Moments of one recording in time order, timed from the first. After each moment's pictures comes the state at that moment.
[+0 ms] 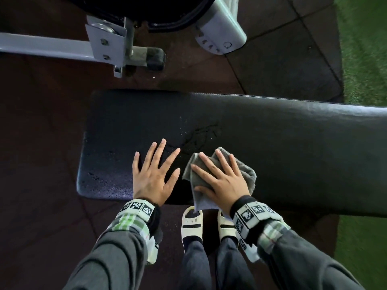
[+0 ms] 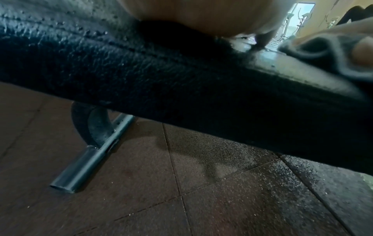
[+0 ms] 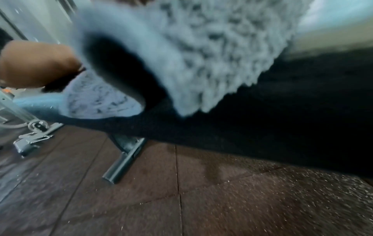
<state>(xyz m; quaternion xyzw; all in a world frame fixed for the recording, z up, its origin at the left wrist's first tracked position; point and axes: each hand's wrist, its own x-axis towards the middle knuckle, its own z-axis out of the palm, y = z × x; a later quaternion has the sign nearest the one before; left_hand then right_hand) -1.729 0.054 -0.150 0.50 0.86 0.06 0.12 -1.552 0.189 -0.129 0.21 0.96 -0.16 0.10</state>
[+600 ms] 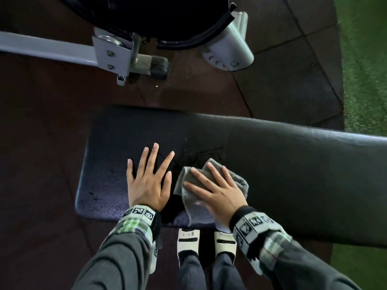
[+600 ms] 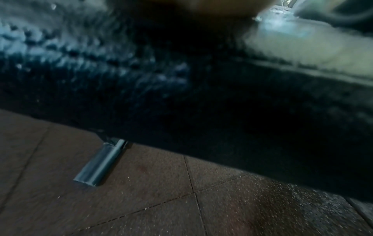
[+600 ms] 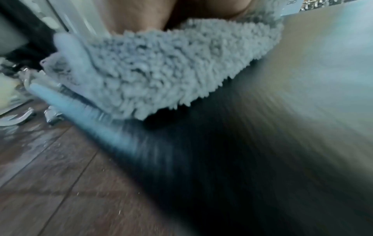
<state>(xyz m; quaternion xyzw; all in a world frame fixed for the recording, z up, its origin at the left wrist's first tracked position) -1.757 0.075 -0.151 0.45 0.89 0.07 0.10 -1.582 0.212 -0.127 0.11 0.96 -0.16 0.18</state>
